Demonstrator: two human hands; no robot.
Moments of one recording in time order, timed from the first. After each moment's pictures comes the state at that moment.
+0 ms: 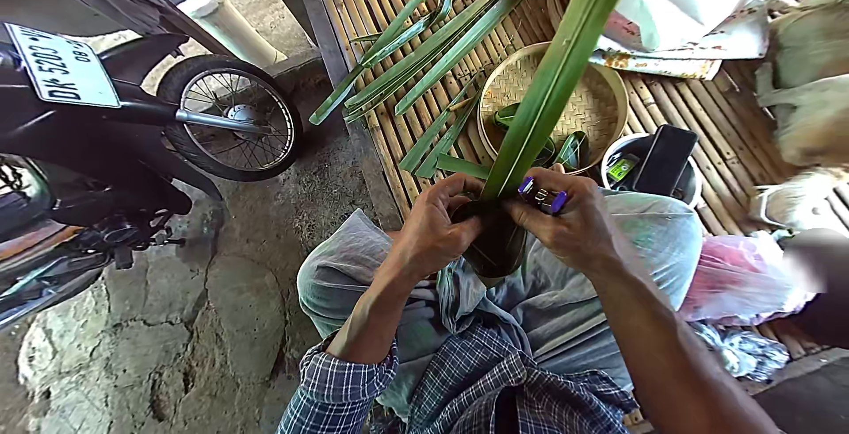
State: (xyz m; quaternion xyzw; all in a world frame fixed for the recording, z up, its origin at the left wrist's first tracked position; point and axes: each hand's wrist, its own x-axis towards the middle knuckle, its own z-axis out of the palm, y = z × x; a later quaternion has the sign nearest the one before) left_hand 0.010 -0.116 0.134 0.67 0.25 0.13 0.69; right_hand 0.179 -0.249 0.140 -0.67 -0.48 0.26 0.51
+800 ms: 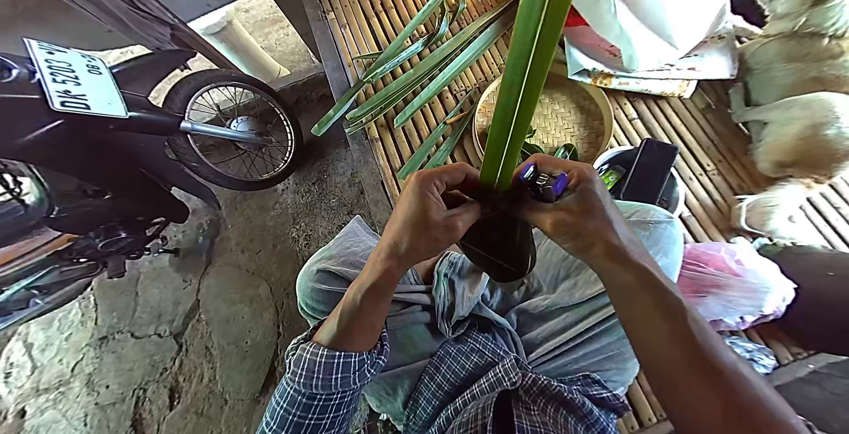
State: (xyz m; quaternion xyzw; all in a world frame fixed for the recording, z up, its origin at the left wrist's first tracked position) left_hand 0.020 -0.103 0.167 0.76 0.17 0.19 0.60; right_hand 0.190 -0.245 0.169 -0.69 -0.46 0.28 0.49
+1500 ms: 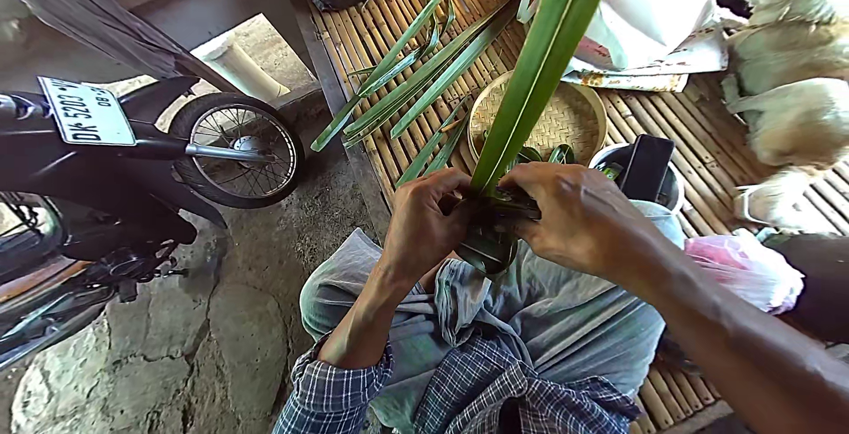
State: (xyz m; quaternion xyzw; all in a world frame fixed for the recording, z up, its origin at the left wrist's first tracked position) left_hand 0.025 -0.105 0.164 0.83 0.21 0.23 0.46; right_hand 0.192 -0.245 0.204 -0.77 -0.60 0.13 0.14
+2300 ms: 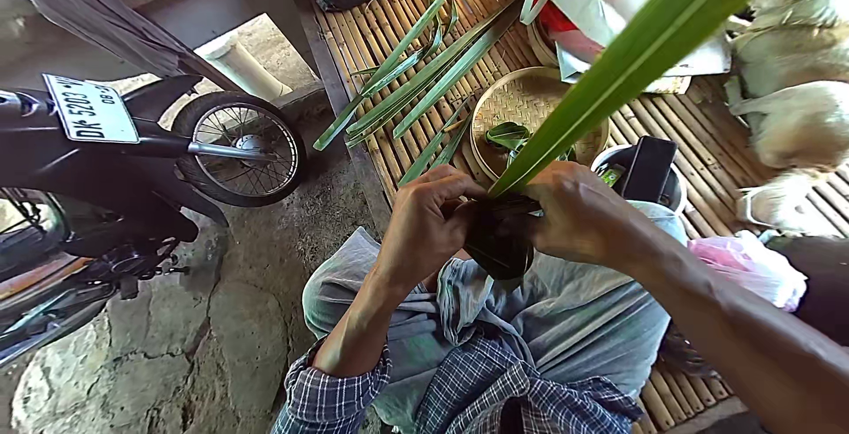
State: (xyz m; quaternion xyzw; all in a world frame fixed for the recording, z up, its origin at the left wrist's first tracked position) left_hand 0.017 -0.106 0.175 0.84 0.18 0.22 0.47; right_hand 0.202 -0.239 0.190 -0.69 -0.68 0.10 0.22
